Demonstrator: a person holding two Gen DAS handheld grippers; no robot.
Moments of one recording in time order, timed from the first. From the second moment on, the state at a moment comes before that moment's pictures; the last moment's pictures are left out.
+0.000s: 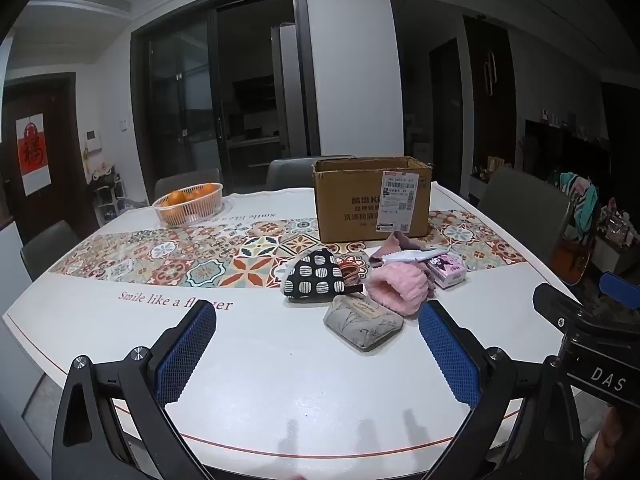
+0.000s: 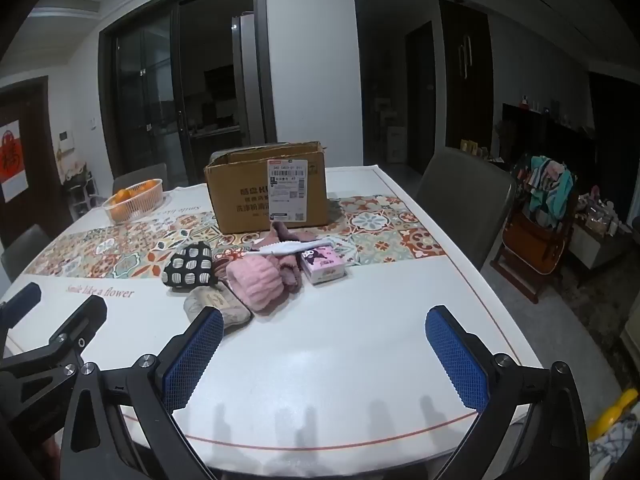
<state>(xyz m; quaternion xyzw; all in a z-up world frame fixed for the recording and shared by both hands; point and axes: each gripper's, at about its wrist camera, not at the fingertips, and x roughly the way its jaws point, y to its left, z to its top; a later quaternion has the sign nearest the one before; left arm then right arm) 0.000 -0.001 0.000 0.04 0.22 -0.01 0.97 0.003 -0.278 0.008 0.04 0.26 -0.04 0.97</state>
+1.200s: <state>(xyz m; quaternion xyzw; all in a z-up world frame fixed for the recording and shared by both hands) -0.006 -0.003 0.004 0.04 0.21 0.00 0.98 -0.004 -0.281 0.015 0.04 0.25 -0.04 0.97</state>
